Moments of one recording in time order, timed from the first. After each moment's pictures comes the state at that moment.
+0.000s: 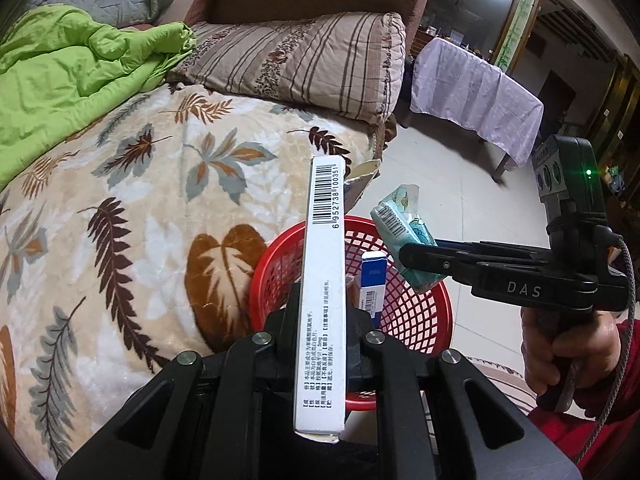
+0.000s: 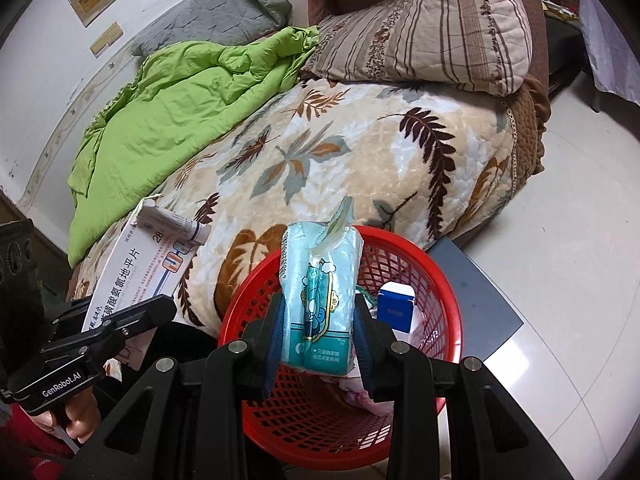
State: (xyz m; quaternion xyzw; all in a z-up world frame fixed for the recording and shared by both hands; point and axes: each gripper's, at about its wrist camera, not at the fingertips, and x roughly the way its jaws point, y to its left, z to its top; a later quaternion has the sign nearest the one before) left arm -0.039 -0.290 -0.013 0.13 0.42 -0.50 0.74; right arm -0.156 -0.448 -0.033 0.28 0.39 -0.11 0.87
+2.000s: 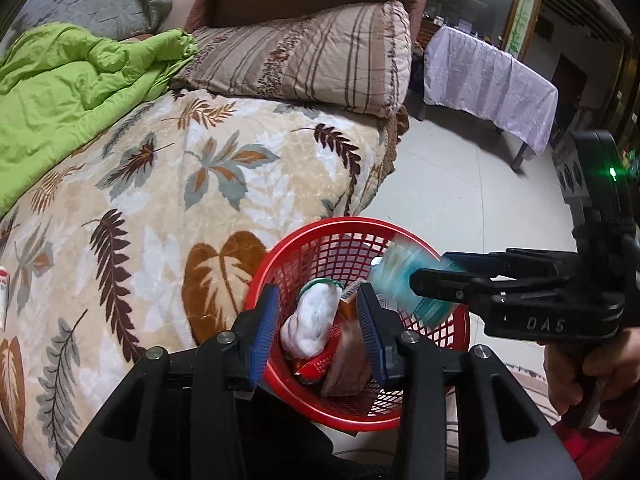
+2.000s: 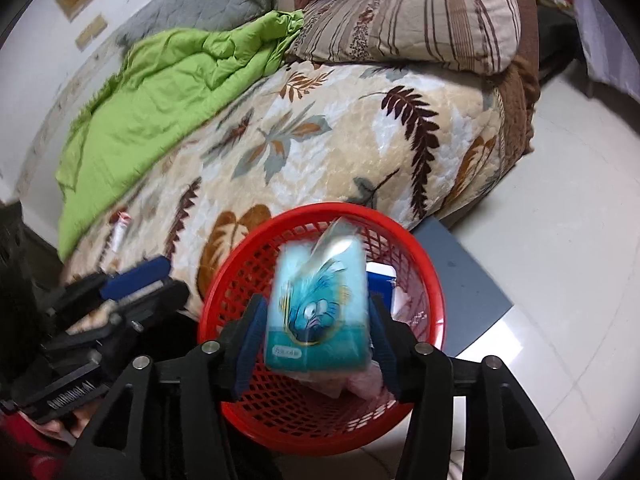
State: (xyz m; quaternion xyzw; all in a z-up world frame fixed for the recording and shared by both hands) left arm -0.047 -0.310 -0.020 0.16 0.41 -0.47 0.76; right arm -0.161 -0.448 -0.040 0.27 0.43 -0.12 0.86
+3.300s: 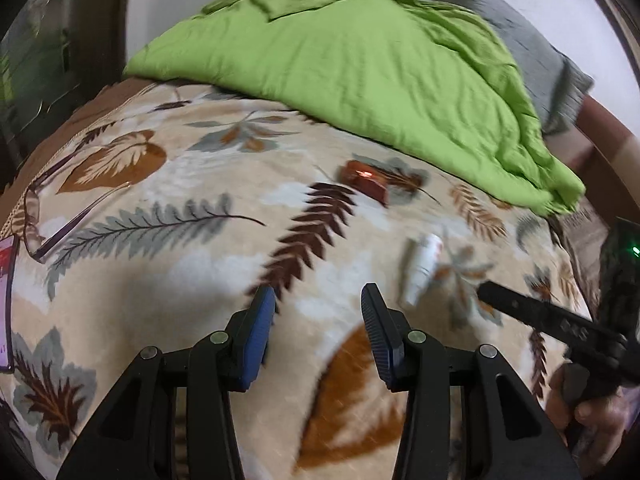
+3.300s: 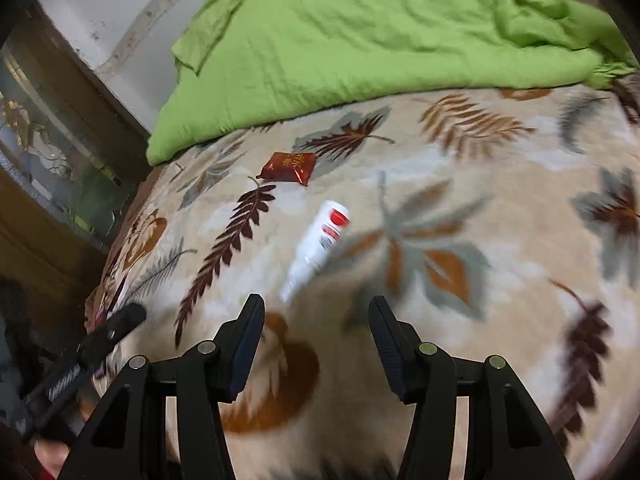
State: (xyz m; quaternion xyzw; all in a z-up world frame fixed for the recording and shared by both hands) left arm 0.180 0.082 -0.025 -0.13 0.42 0.00 0.90; right arm 0.242 -0.165 -0.054 0.18 0.48 0.17 0.84
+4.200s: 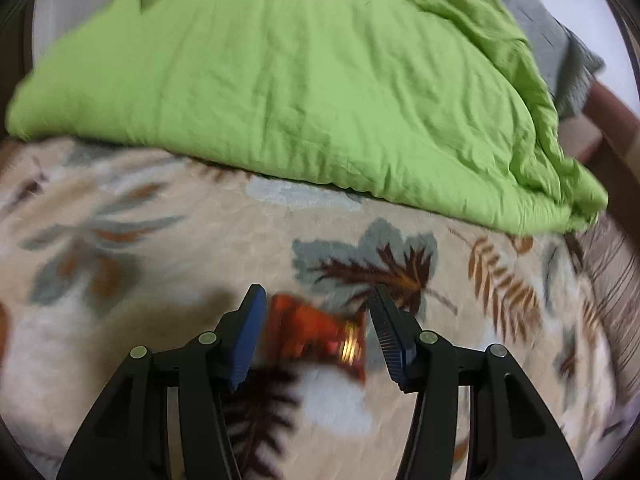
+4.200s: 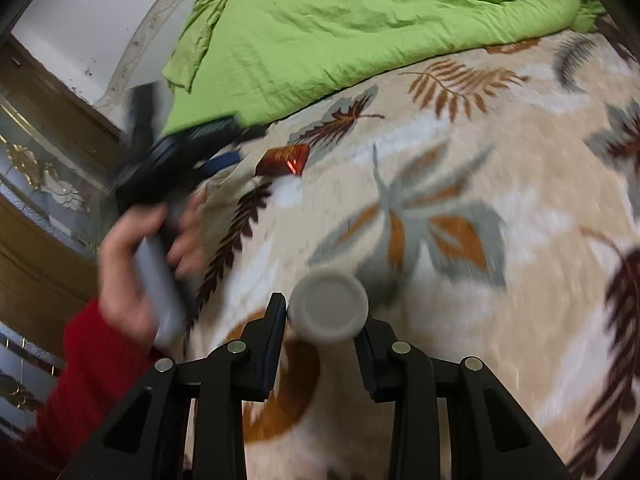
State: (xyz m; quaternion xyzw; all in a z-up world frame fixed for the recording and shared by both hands) left arm 0.427 0.050 -0.073 -0.10 0.45 -0.08 0.88; right arm 0.197 -0.185 -0.083 0.25 0.46 0.19 0.83
